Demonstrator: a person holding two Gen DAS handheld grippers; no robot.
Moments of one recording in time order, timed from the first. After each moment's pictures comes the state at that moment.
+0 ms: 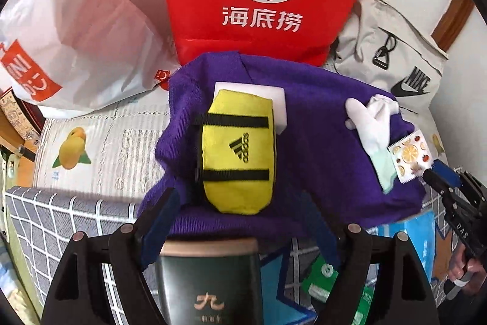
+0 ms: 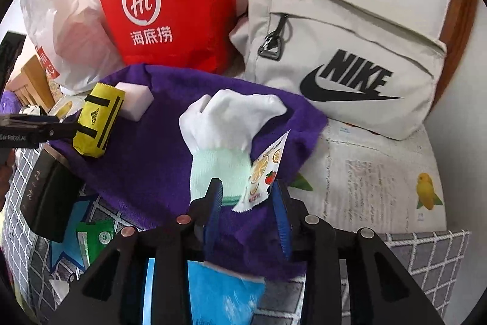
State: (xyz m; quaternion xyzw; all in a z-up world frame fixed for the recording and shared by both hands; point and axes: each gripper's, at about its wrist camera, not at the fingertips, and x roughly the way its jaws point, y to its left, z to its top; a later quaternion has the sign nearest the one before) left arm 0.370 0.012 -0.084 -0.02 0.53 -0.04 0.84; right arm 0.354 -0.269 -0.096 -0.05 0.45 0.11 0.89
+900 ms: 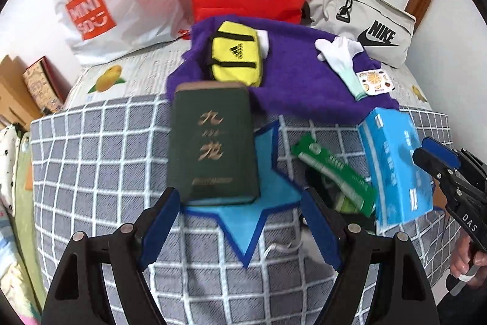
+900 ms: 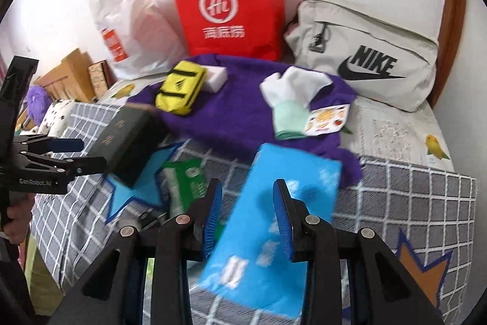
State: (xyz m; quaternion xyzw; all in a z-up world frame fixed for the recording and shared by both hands) left arm 0.213 0.017 -0.077 0.00 0.52 -0.03 0.85; right arm 0.214 -0.222 -0.078 -0.04 0.42 0.18 0.89
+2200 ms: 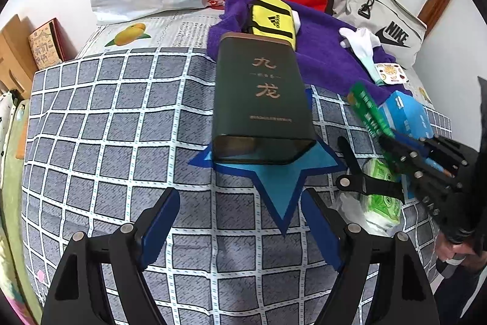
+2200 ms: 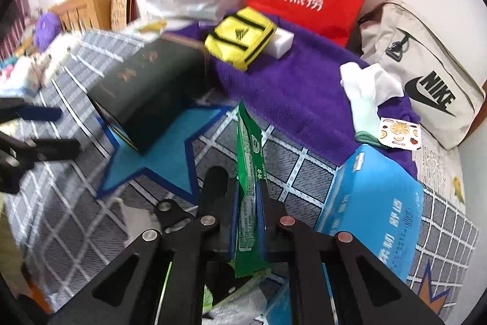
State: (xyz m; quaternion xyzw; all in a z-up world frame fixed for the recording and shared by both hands) left arm 0.186 0.062 -0.111 -0.05 0.54 -0.03 0.84; right arm 0.221 -0.142 -0.124 -0.16 0.44 0.21 0.86
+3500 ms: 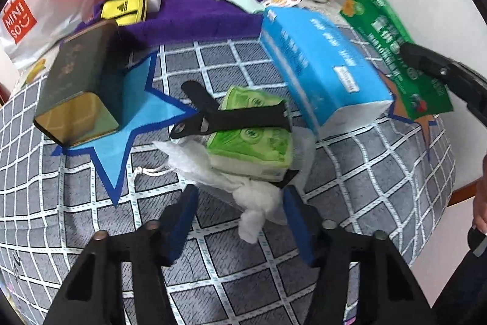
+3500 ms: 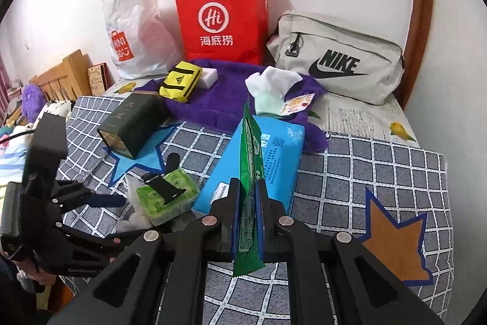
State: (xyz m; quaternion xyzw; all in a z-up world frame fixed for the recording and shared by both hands) left arm 0.145 -0.073 -0.141 0.05 0.53 -0.16 0.83; right arm 0.142 -0.265 -0.073 -0.05 0.38 0.13 0.91
